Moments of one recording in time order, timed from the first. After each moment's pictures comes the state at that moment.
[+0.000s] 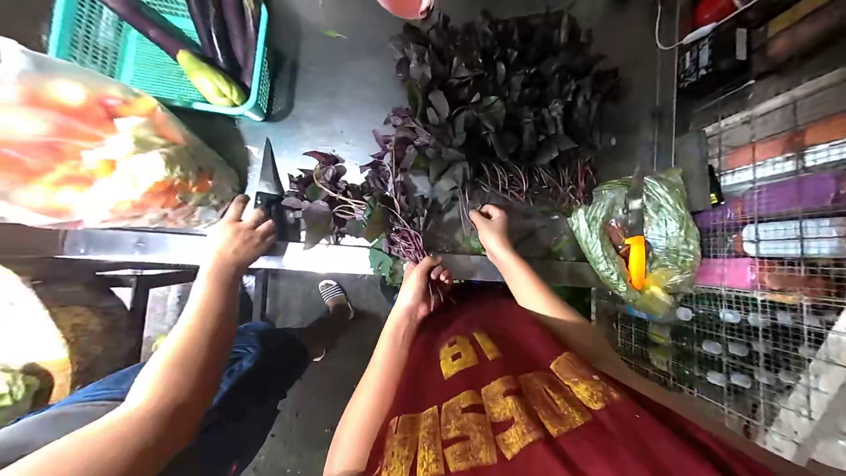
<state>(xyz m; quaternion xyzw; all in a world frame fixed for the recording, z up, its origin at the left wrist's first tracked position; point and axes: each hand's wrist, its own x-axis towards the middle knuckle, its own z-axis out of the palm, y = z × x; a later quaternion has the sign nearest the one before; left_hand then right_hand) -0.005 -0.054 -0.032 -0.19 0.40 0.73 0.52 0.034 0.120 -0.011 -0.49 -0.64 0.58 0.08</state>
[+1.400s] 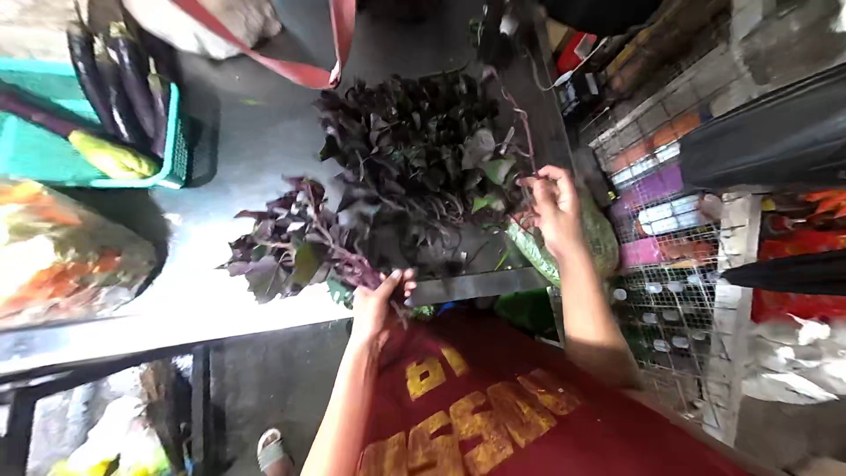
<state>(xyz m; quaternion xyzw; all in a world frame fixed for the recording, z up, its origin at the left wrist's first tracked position) -0.011 -0.035 0.004 -0.04 0.48 0.75 0.46 0.148 0.215 0.122 -0.38 -0.73 0.50 0.27</state>
